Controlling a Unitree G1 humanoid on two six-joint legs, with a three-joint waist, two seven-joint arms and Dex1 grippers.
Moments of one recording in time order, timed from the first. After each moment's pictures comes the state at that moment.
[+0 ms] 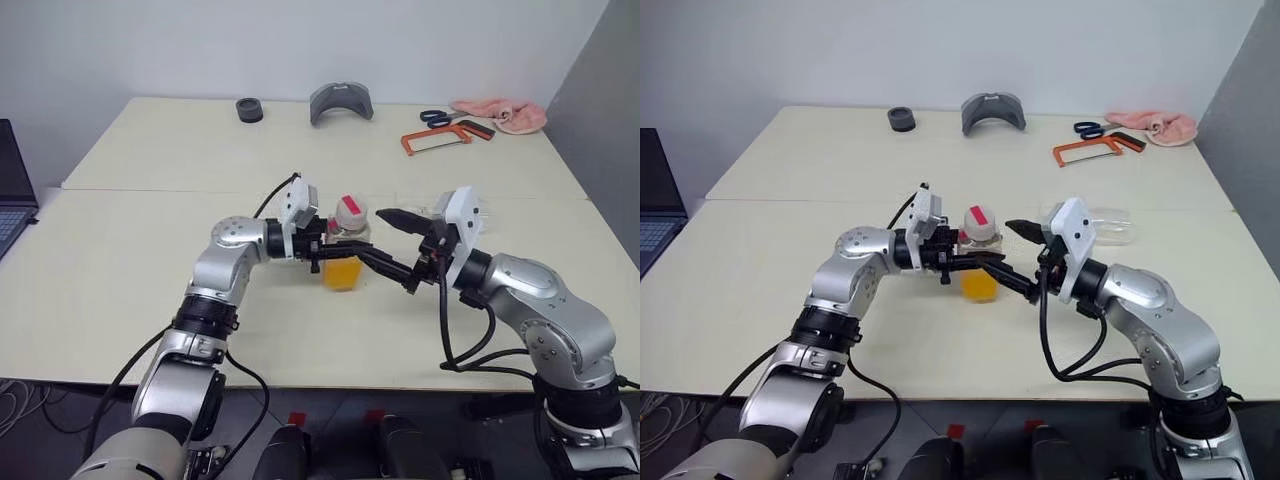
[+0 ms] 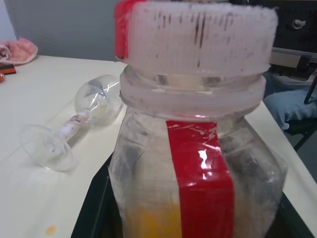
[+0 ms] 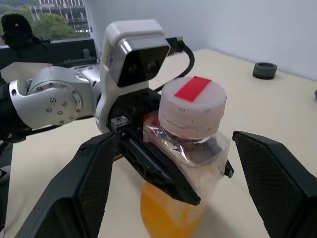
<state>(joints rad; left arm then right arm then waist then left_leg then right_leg) -0.77 0.35 -0.10 0.39 -0.35 0.23 -1.29 -0.45 -0.43 0.05 -0.55 0.56 0.72 0.56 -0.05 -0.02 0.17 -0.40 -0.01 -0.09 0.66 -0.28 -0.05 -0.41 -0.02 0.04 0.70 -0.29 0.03</state>
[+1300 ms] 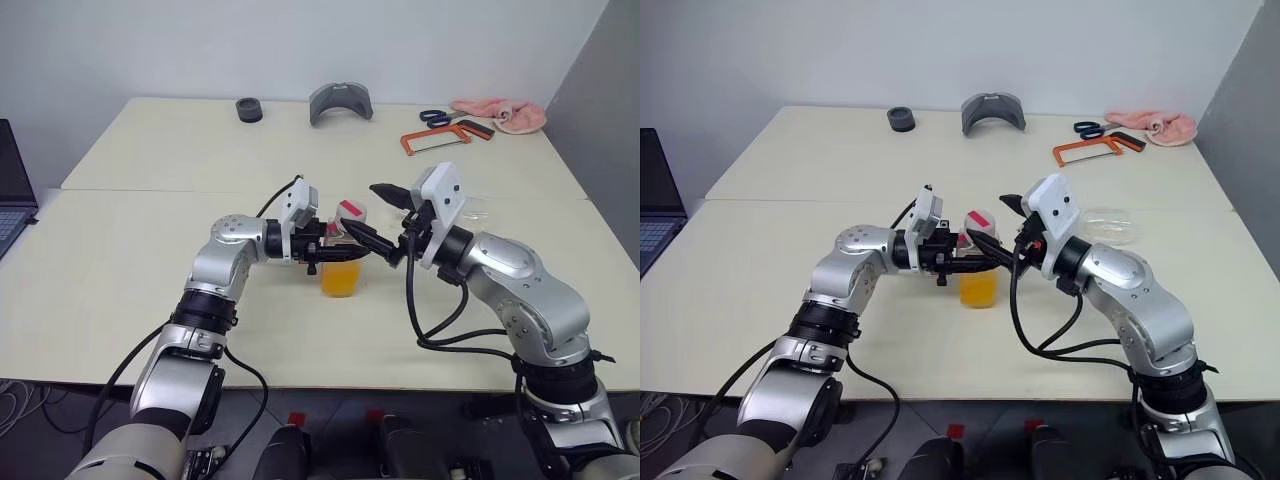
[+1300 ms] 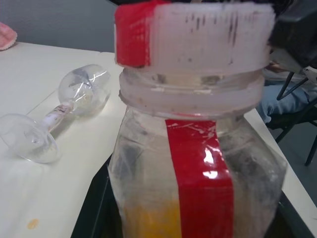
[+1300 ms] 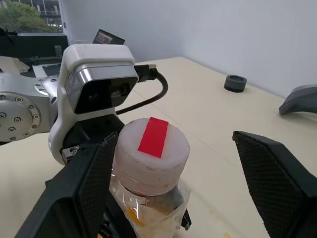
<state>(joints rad) -0.80 0.36 -0.11 0.43 -0.33 0.24 -1.34 -0.54 -0.40 0.12 -0.47 0.44 0.69 0.48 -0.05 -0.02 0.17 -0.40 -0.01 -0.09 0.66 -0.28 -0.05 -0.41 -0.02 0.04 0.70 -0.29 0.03</state>
